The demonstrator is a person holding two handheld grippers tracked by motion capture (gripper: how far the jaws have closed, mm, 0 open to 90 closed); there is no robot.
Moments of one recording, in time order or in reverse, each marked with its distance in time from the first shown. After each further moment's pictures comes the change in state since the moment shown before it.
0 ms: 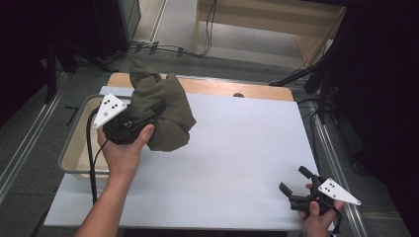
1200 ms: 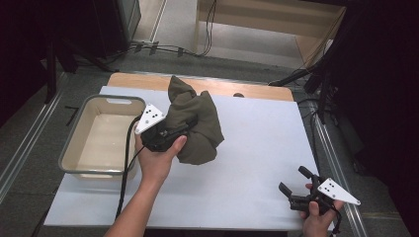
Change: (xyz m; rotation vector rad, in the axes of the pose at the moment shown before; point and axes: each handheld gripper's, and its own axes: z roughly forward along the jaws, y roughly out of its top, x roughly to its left) left arm -0.044 -0.038 0.046 0.078 -0.133 -0.057; right arm 0.001 0.000 0.000 0.007 -0.002 -0.005
